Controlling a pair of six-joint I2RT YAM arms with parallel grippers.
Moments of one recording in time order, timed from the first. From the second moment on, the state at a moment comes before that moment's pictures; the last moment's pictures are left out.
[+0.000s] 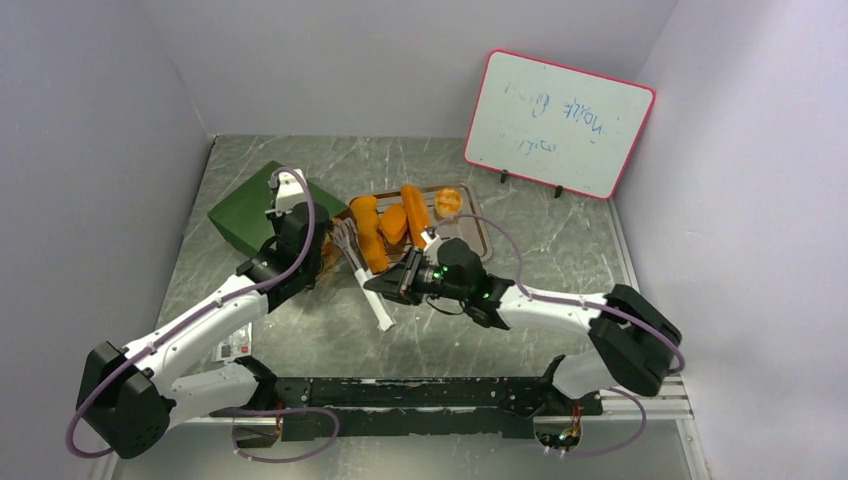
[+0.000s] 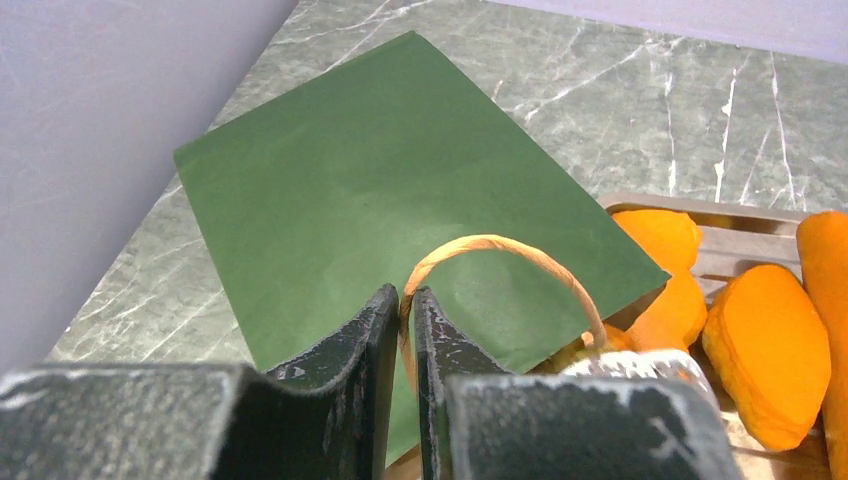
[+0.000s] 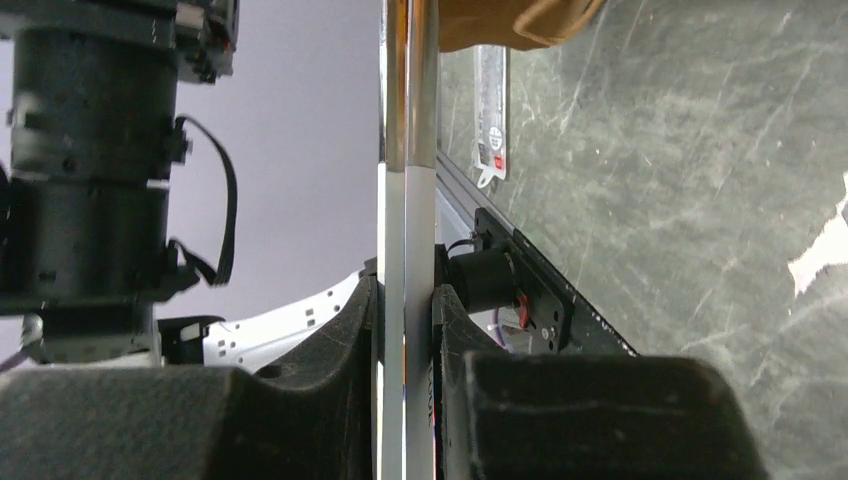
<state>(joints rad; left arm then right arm) -0.63 1.08 0.77 -0.12 -0.98 -0.30 0.92 1.44 0.67 0.49 -0.31 1.39</state>
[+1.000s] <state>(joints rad) -0.50 1.09 0.79 -0.02 -0.88 -0.24 0.99 0.71 0.49 -0.03 0.12 1.38</state>
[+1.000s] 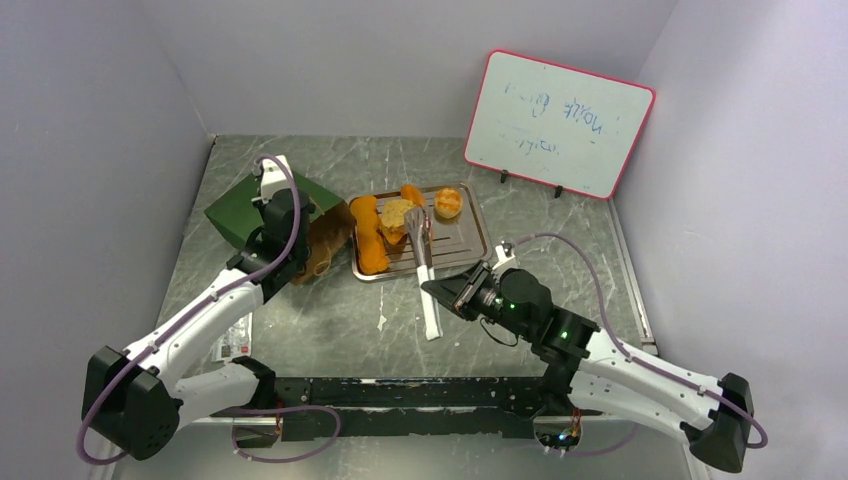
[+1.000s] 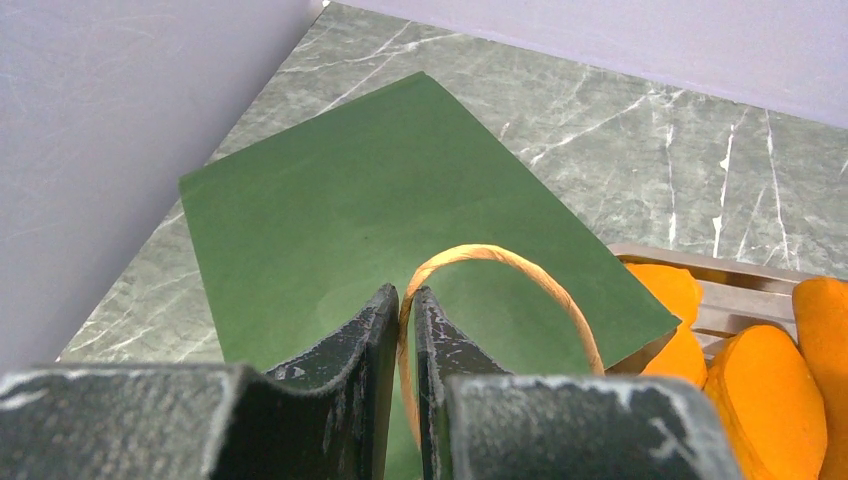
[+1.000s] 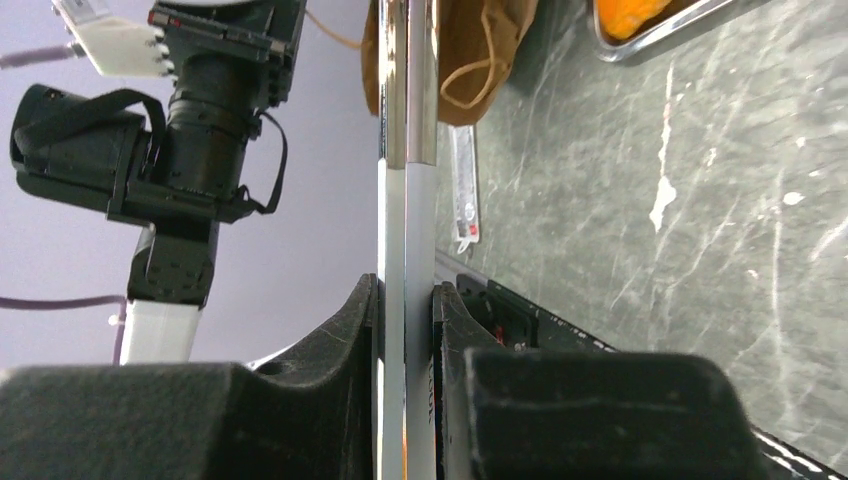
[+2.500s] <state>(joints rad) -0.49 1.04 0.80 -0.02 -0.80 -0.22 0.93 0.55 0.29 -0.20 0.38 1.56</state>
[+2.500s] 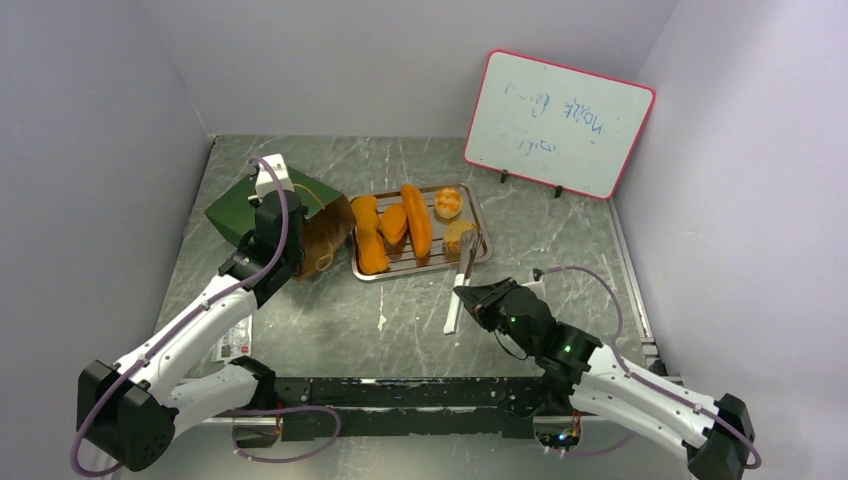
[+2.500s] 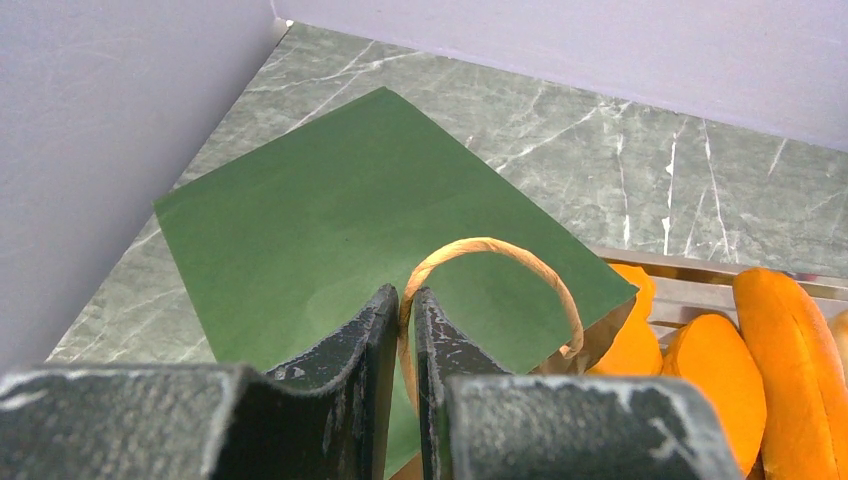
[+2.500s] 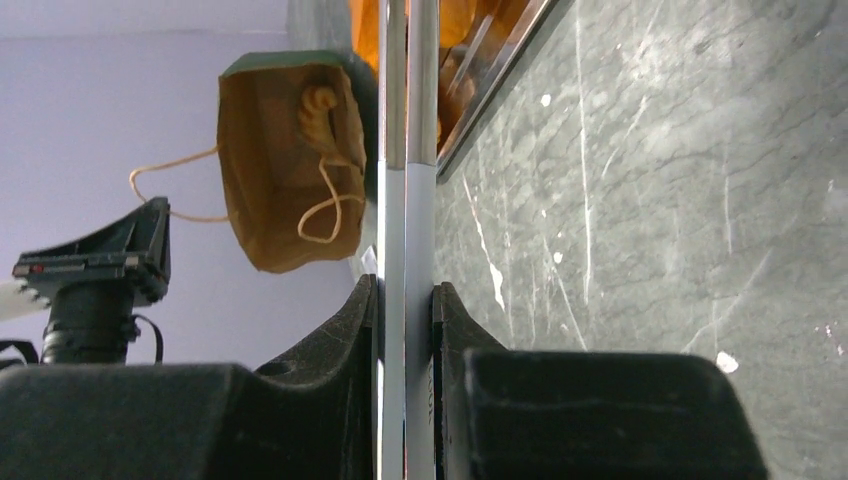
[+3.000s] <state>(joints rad) -0.49 1.04 0.80 -0.02 -0.79 -0.21 0.79 0.68 0.25 0.00 0.22 1.57</state>
